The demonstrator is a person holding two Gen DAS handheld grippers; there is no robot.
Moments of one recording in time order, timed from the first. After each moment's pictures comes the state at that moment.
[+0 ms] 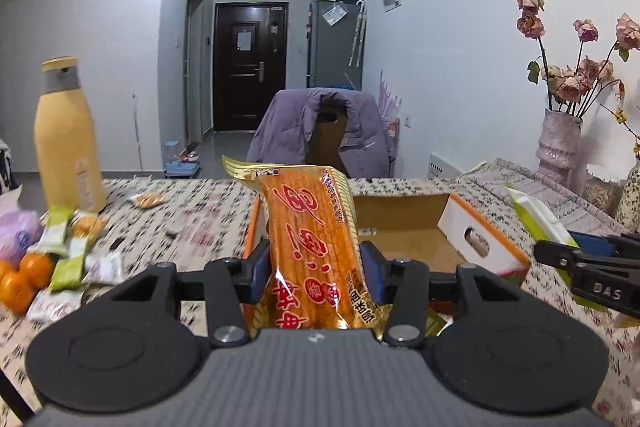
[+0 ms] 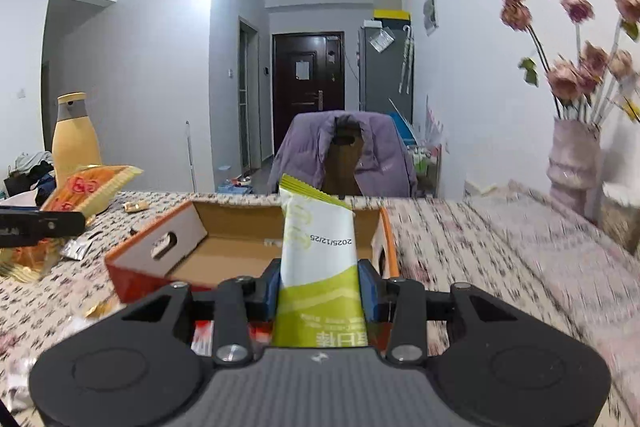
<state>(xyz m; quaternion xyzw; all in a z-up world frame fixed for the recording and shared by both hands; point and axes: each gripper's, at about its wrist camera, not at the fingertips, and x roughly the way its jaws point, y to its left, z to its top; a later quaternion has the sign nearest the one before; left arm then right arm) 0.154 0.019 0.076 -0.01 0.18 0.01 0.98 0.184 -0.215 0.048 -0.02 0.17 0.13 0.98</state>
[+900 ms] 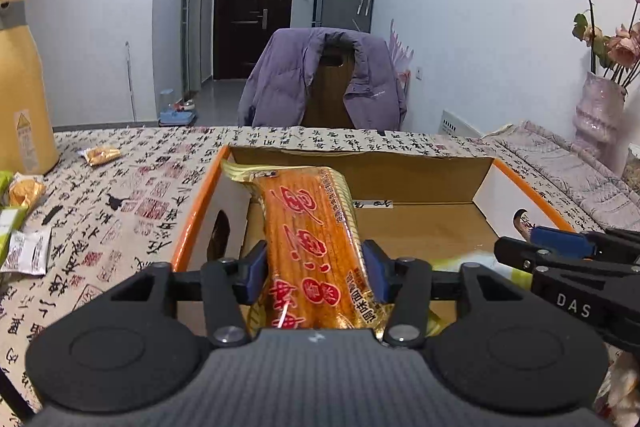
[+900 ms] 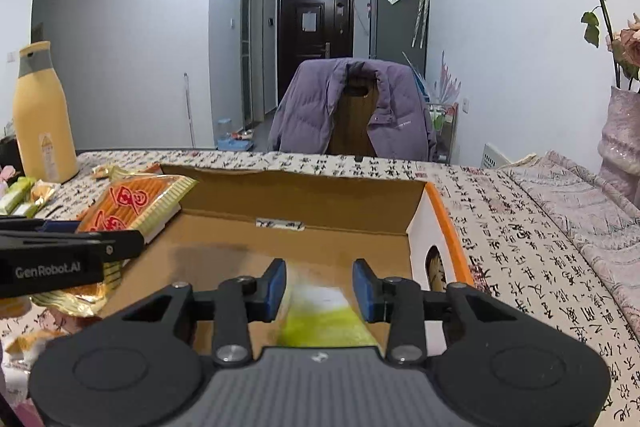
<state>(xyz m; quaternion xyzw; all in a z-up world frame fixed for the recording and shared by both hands) 0.282 0.023 0.010 -0.04 0.26 0.01 0.96 0.304 -0.172 0.002 -0.03 0.25 0.12 0.96</state>
